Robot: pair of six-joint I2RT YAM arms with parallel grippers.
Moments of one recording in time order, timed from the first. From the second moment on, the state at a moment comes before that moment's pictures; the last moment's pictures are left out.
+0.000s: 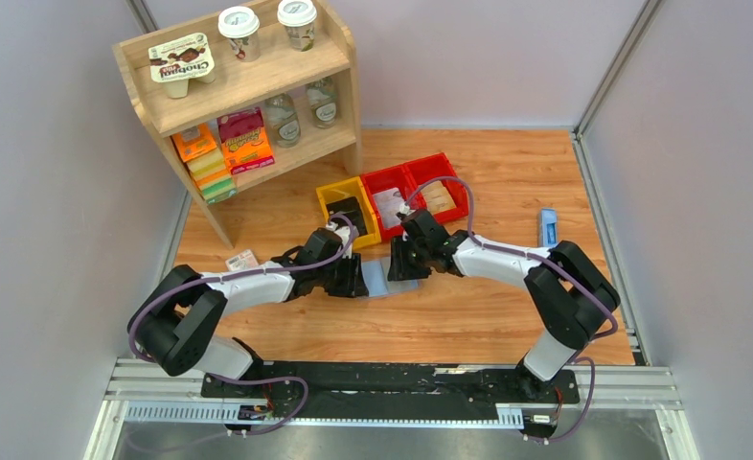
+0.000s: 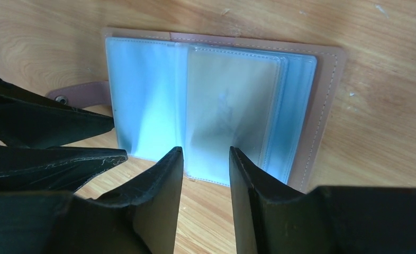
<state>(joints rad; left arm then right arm) -0.67 1.43 0.58 -0.02 0.25 -0.55 0.75 1.66 0.93 -0.22 -0.15 0.60</state>
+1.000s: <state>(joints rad) -0.67 1.43 0.58 -0.02 0.25 -0.55 0.77 1.68 0.96 -0.25 0.01 0.60</state>
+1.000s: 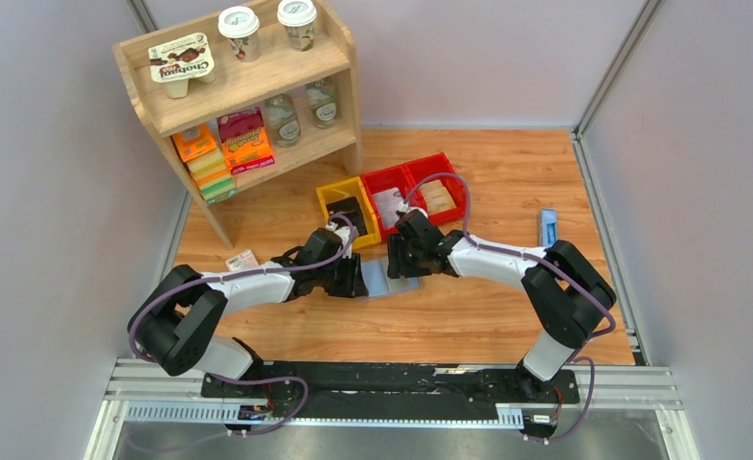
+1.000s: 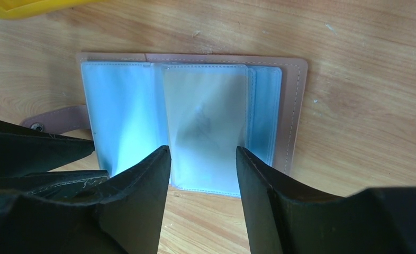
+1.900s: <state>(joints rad) -0.67 1.43 0.57 -0.02 0.25 -0.56 0.78 1.70 0.98 -0.25 0.00 0.56</state>
